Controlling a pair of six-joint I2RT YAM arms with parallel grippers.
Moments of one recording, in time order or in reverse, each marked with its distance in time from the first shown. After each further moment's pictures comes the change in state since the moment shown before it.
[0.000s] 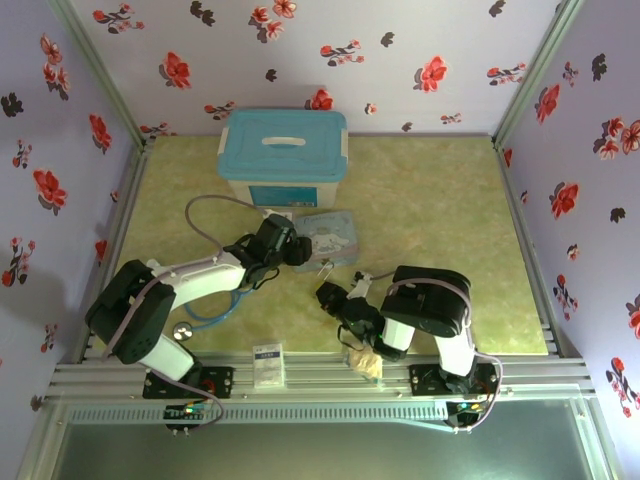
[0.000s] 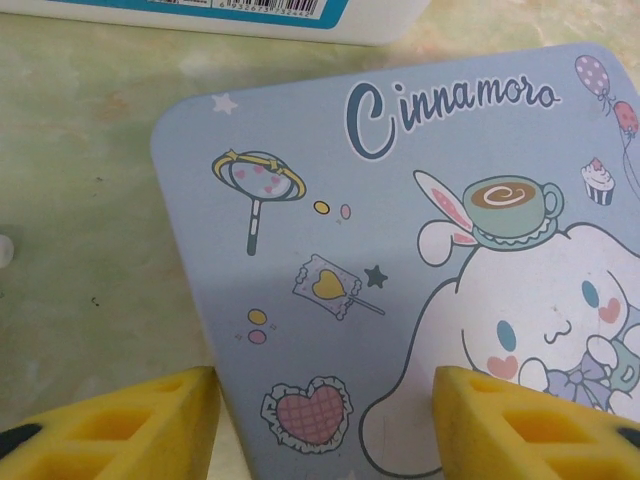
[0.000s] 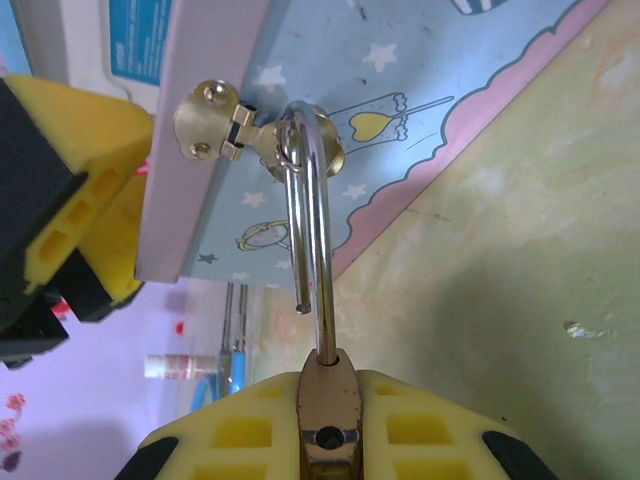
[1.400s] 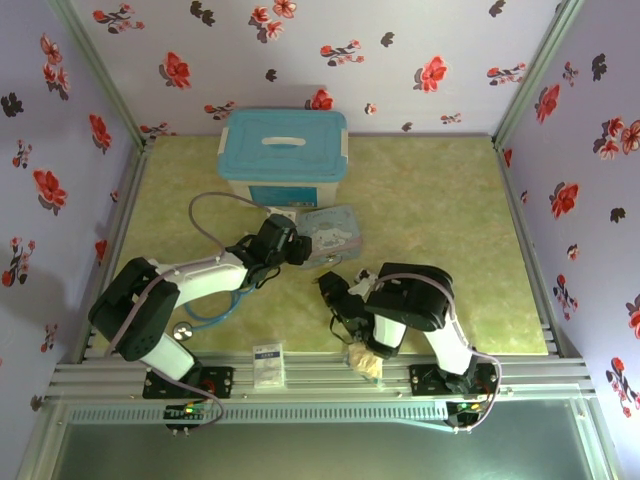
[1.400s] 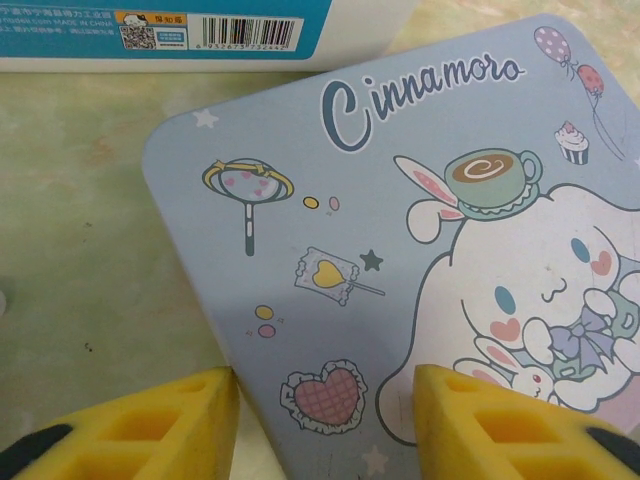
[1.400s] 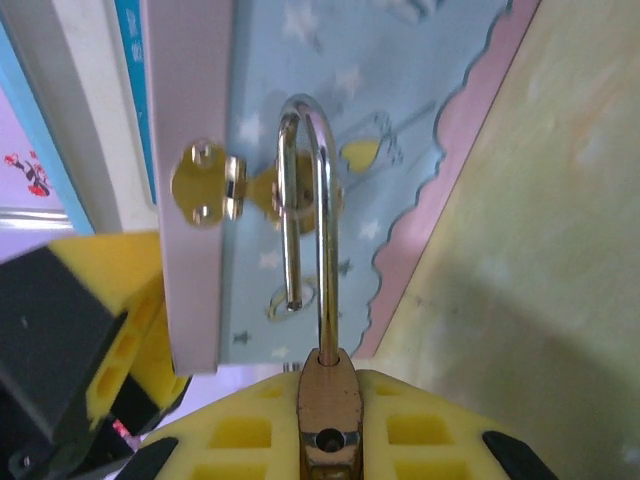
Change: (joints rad) left arm -0.005 0.020 -0.006 0.061 -0.009 0.078; right arm -0.031 0.099 0.063 0.102 0.145 0.171
